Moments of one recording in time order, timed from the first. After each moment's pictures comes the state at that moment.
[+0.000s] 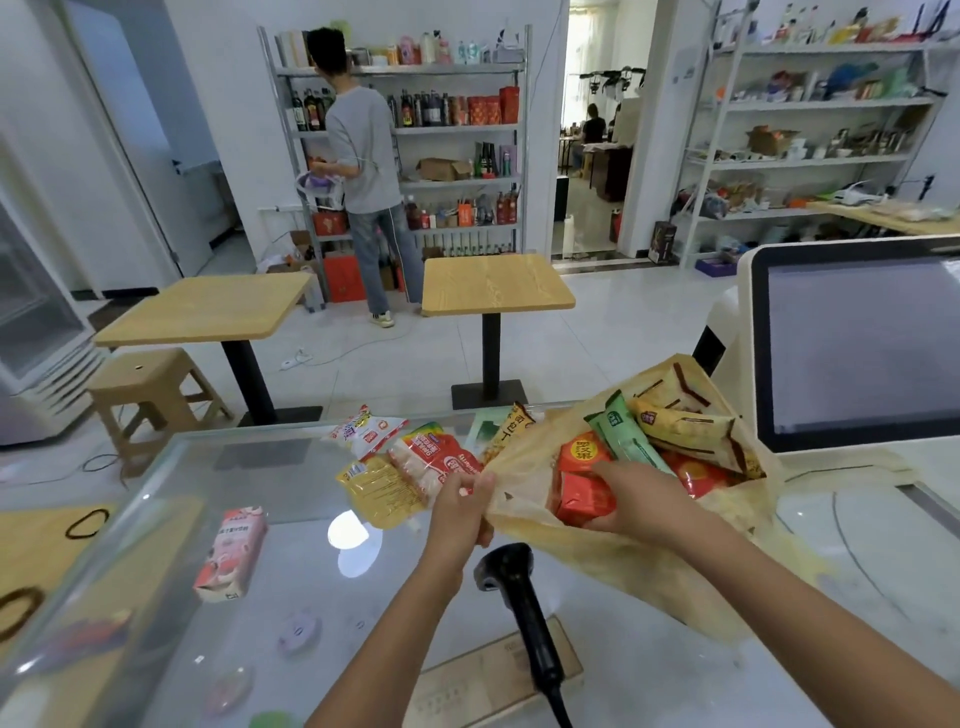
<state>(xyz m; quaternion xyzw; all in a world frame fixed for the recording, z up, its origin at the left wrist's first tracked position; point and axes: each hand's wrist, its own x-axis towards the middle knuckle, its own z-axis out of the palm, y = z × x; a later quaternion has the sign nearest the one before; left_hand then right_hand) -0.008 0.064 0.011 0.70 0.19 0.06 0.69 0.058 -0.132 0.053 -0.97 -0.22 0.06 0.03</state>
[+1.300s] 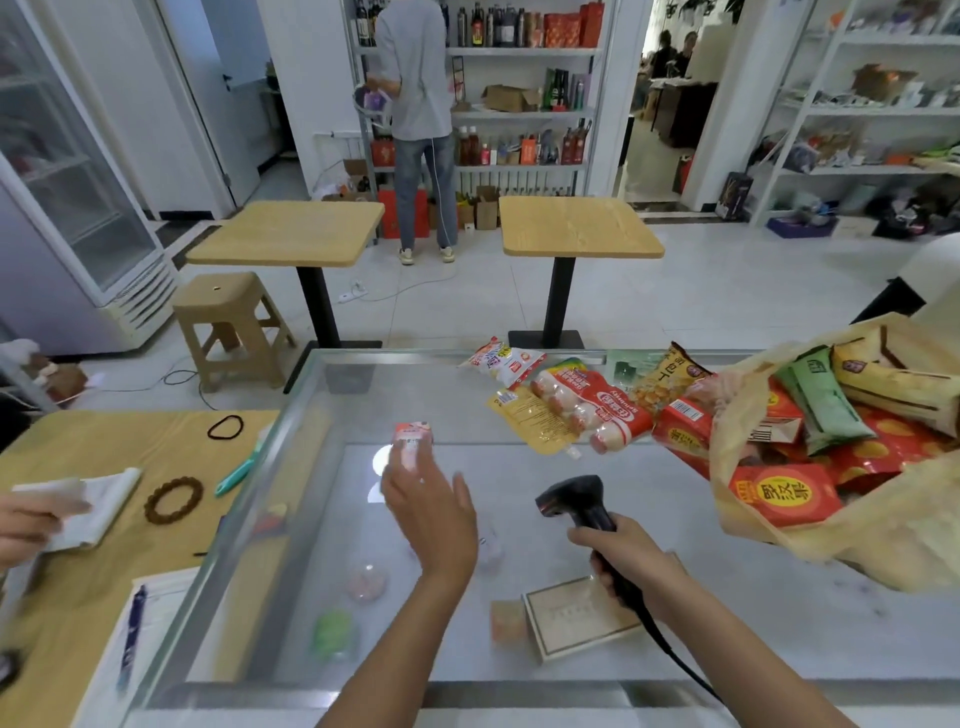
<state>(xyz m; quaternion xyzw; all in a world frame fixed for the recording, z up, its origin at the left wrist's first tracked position) -0.109 0.251 -0.067 0.85 0.32 0.34 0.23 -0.078 0.058 -0.028 -0.79 0.07 0.33 0.51</state>
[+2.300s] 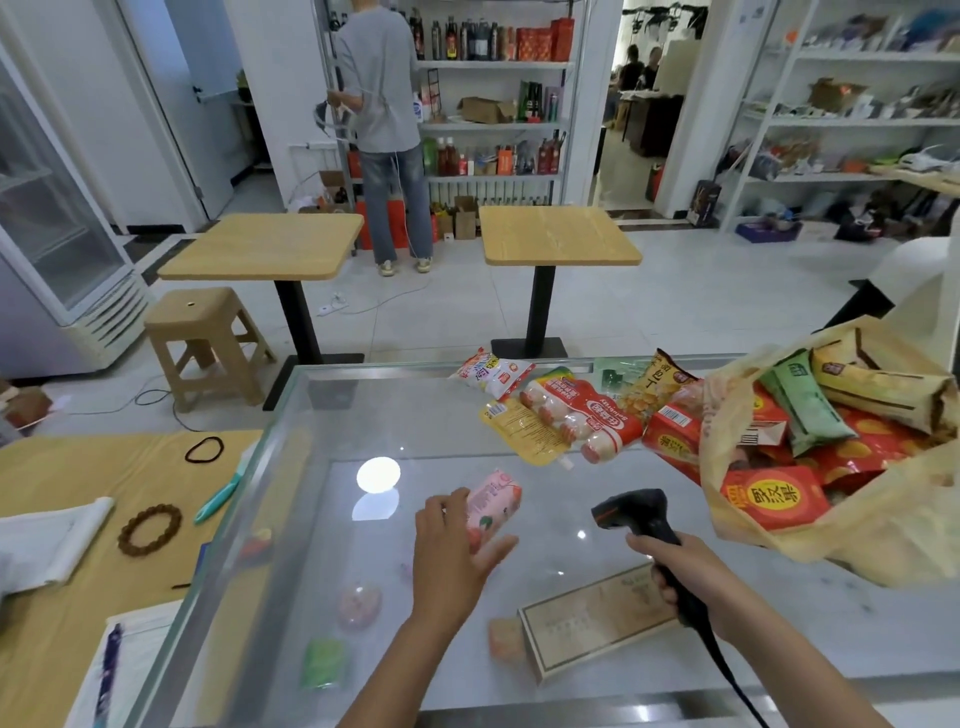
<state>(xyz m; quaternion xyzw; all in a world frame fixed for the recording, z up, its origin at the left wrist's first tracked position) -0.130 0.256 -0.084 0.91 0.16 0.13 0.35 -0.070 0.004 -0.029 -0.75 0.15 0.30 0.57</state>
